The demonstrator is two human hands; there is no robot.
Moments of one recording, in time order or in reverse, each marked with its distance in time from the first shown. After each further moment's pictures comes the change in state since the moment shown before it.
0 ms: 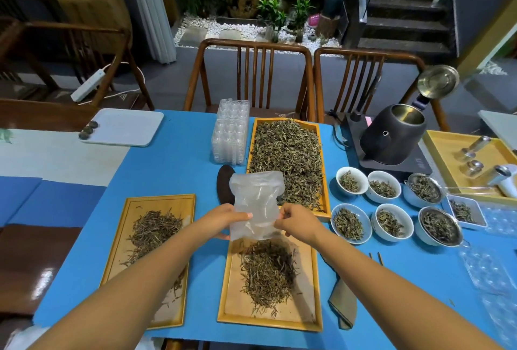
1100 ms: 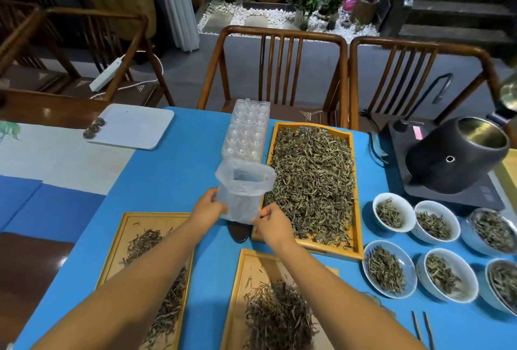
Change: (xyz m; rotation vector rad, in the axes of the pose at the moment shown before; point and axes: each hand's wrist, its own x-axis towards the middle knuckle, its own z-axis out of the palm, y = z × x) left_hand 0.106 0.003 -0.060 -0.082 0.461 0.021; right_hand 0.128 -0.026 0.056 0.312 0.078 0.083
